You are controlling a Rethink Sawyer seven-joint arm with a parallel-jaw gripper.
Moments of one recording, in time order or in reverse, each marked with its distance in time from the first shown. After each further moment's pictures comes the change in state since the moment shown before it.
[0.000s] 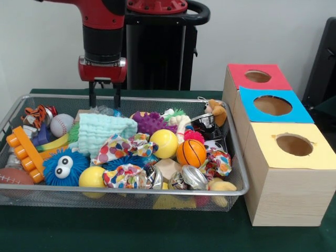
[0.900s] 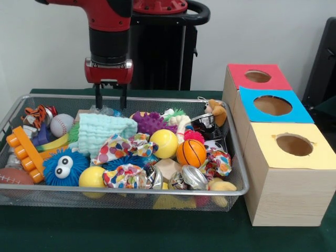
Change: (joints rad) arm 0.021 0.002 0.000 0.000 0.019 0.000 0.000
